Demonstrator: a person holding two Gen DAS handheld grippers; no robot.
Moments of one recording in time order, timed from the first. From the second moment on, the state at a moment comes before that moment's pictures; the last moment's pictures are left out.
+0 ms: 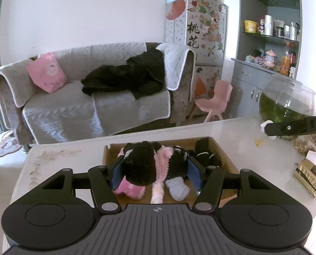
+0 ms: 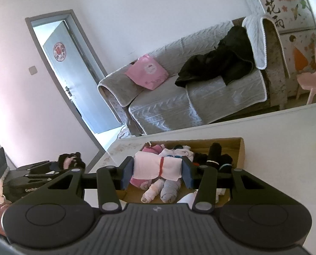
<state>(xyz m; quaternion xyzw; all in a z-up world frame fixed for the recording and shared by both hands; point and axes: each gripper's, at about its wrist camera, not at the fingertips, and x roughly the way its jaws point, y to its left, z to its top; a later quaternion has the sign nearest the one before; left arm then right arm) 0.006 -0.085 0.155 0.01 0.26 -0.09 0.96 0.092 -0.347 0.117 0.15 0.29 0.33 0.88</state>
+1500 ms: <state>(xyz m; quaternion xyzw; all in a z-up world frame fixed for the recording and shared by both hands) 0.096 -0.081 0.065 -0.09 0.37 -0.14 0.92 0.169 -0.361 0.031 0.33 0.42 0.33 0.78</state>
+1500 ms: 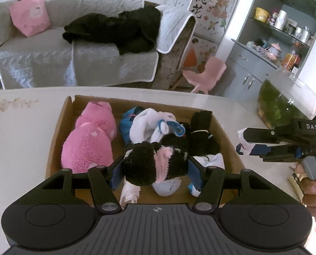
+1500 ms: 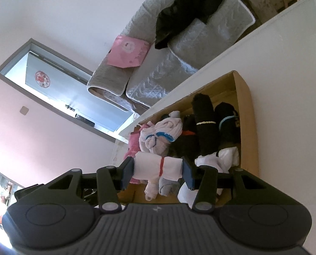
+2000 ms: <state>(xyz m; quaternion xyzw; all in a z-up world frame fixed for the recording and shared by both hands) 0.128 -0.064 0.035 -0.16 0.39 -0.14 0.89 0.203 -0.341 0.016 0.32 0.45 0.33 0.77</state>
